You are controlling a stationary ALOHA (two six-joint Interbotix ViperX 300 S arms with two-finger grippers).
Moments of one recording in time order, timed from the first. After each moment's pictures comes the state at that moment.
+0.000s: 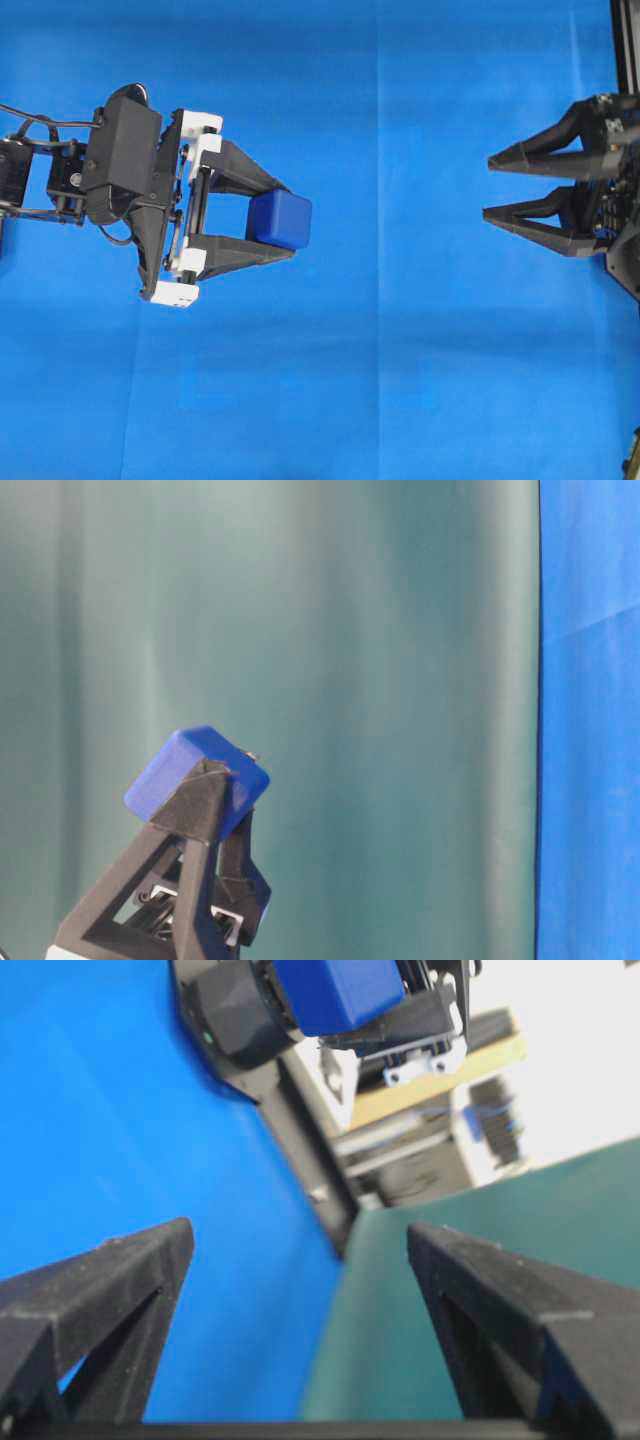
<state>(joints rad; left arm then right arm) -0.10 -0.29 0.69 0.02 -0.23 -0.08 0.00 -0.87 1.09 -0.67 -0.17 -0.31</state>
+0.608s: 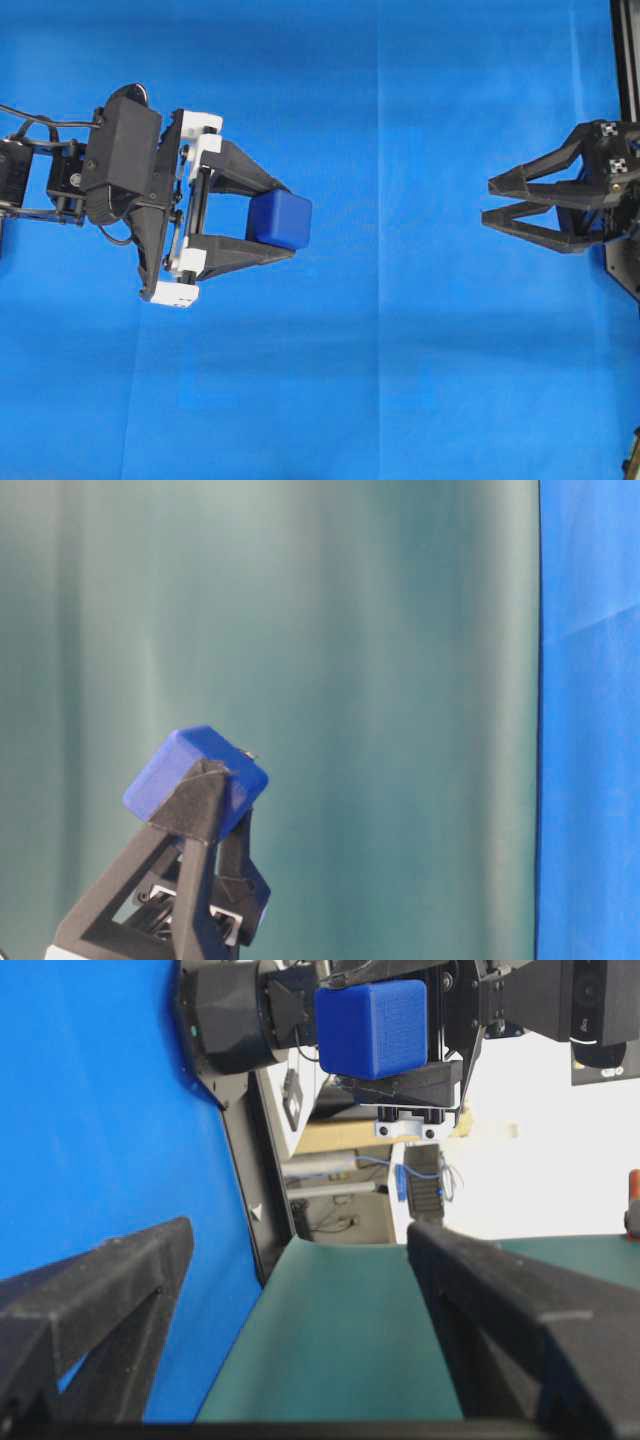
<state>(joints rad) -0.10 -0.29 0.69 0.02 -0.23 -0.08 0.02 -0.87 1.09 -0.83 -0.17 -0.38</state>
